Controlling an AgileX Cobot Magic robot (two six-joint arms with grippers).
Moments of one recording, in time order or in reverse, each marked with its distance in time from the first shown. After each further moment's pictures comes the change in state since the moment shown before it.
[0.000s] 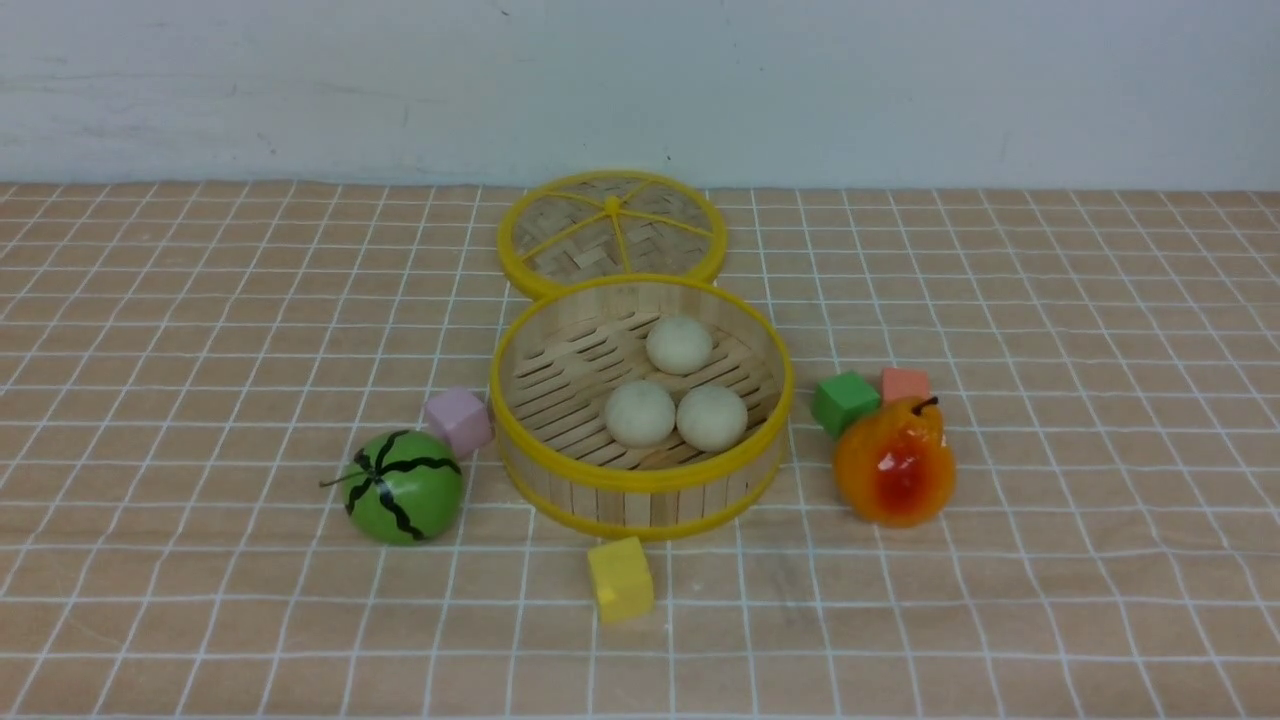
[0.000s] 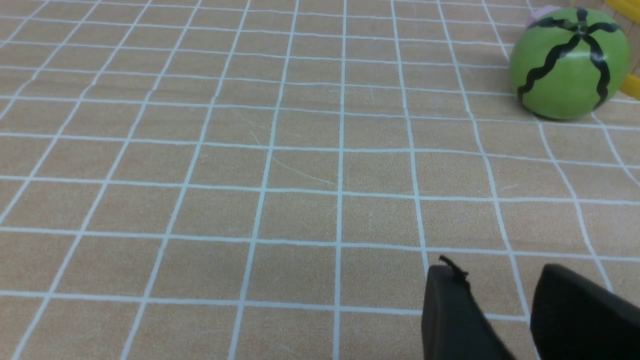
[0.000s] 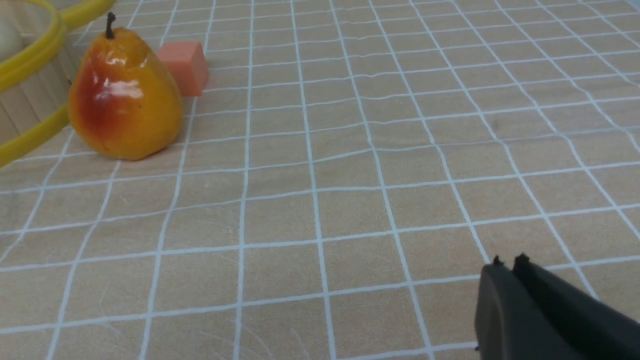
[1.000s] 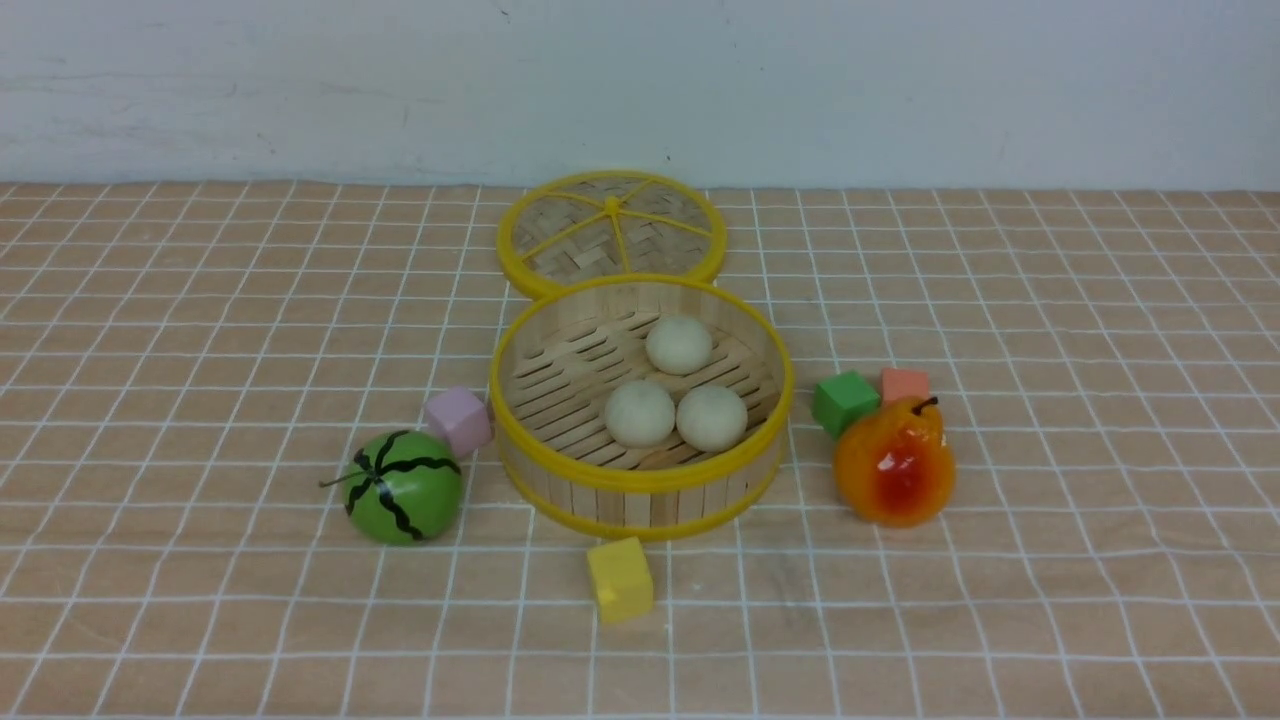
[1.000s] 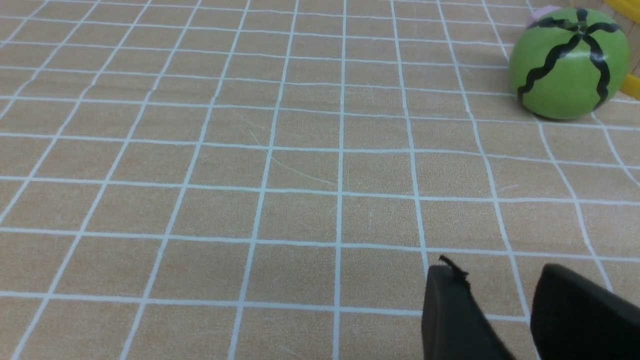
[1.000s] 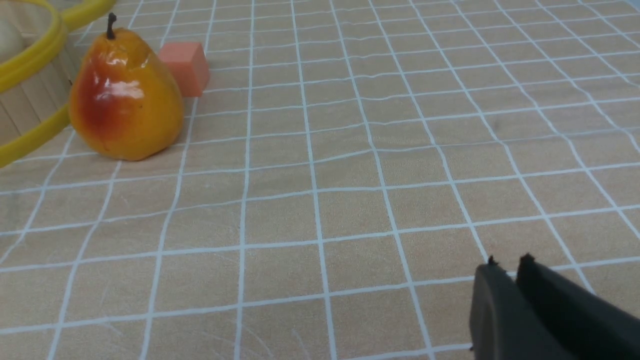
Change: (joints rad) right arm 0.000 0.000 0.000 -0.001 -0.001 0.000; left arm 0.000 0.000 0.000 0.000 -0.001 -0.001
